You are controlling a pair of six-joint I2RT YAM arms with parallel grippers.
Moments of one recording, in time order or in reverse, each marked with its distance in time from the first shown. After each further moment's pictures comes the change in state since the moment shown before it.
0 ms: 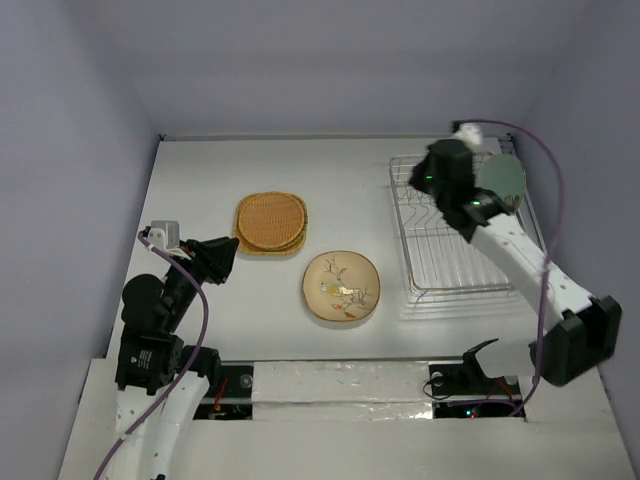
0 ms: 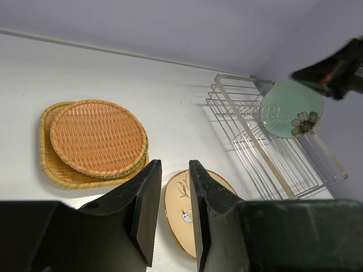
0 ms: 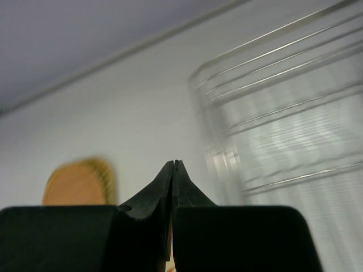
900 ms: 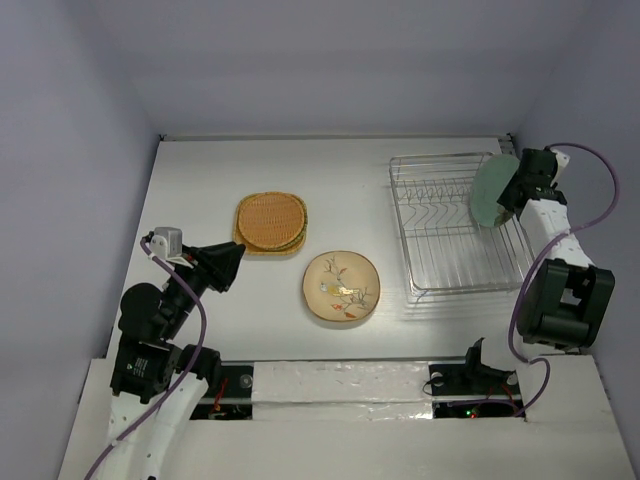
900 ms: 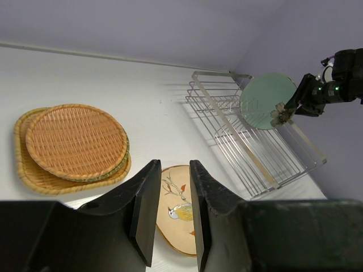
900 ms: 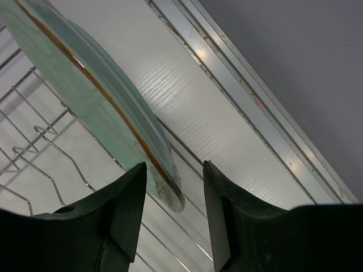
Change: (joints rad) left arm -0.098 -0.051 -0.005 0.003 -0.006 0.000; right arm -0.772 0.097 -0.124 -0.071 -0.014 -0.312
